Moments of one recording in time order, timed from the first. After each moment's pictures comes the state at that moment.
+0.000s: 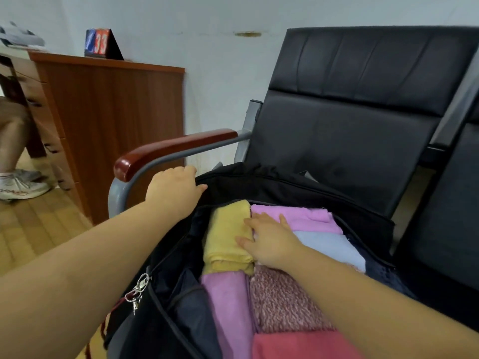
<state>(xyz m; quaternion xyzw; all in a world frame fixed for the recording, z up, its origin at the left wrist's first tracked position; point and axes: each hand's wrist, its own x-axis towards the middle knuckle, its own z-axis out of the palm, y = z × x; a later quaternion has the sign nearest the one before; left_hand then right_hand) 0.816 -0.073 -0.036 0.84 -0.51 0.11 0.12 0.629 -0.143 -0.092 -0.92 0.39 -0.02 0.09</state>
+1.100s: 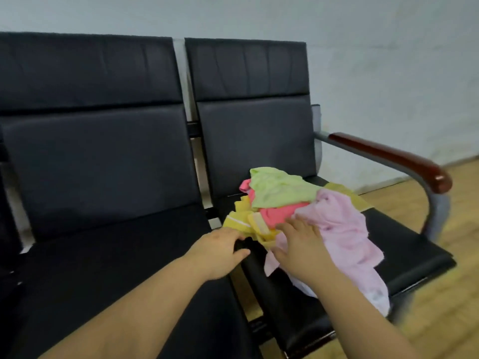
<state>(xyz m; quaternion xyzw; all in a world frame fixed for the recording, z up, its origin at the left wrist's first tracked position) 0.058 0.040 -0.055 0.33 -0.93 -0.15 0.02 -0.103 0.138 -0.085 -0.56 0.81 -0.18 -0.06</state>
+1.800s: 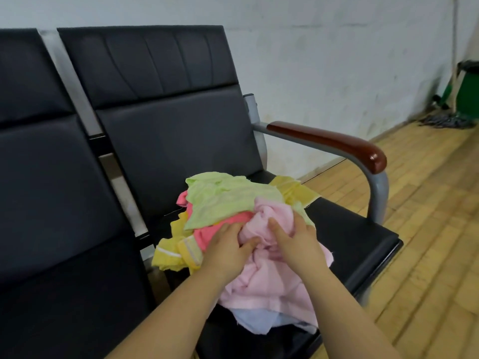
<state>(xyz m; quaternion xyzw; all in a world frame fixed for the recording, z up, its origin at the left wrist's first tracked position) -0.129 0.036 -0.110 0.30 -0.89 -0.31 0.16 -0.234 0.151 -0.114 -0.23 0.83 -0.49 0.15</state>
